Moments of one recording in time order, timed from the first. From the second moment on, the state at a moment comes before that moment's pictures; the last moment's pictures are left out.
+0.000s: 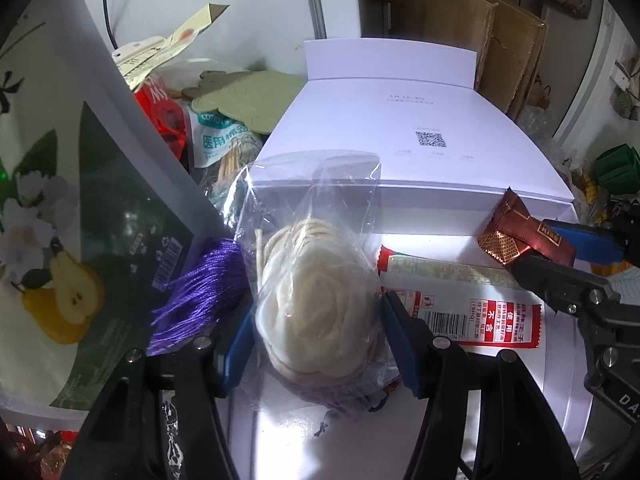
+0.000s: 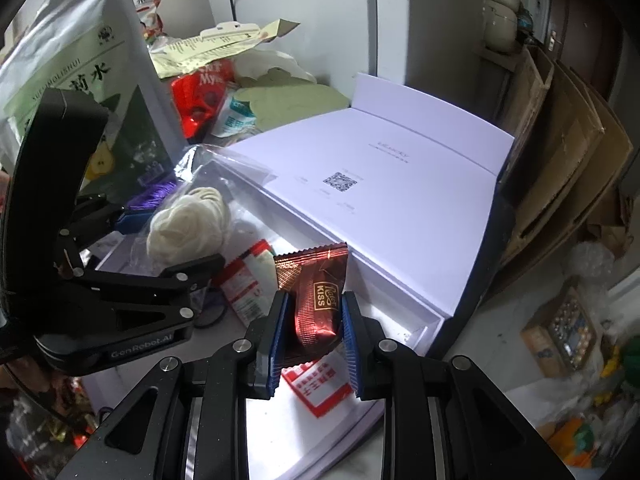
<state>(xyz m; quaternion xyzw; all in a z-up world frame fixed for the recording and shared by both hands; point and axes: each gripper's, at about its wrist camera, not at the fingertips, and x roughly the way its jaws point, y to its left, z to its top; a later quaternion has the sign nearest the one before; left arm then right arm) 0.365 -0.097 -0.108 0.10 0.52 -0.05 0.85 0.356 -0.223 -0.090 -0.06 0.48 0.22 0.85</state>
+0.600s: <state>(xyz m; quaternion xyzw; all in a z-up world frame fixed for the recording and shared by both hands) 0.354 -0.102 -0.079 0.10 0.51 -0.04 0.86 0.345 -0.230 -0.072 -0.06 0.48 0.21 0.85</state>
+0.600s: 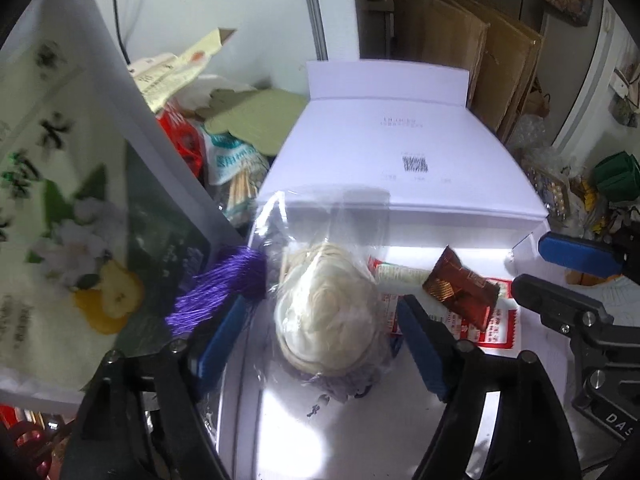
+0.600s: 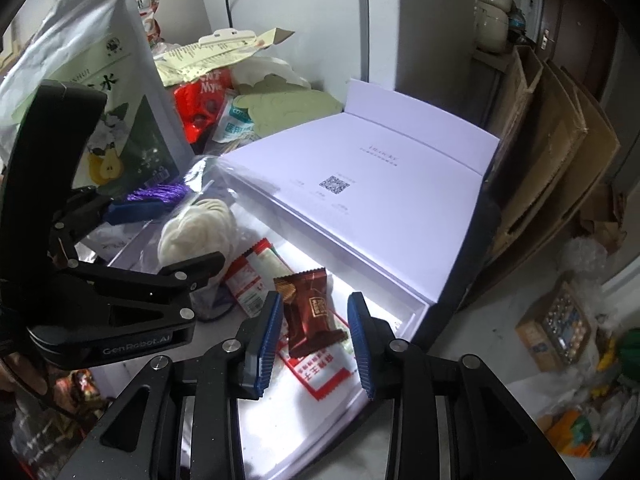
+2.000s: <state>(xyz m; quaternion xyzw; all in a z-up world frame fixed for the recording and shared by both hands) 0.156 -0.093 0.133 0.07 0.27 -0.04 0.96 0.157 -0.255 0.129 -0.05 0.23 0.18 0.96</state>
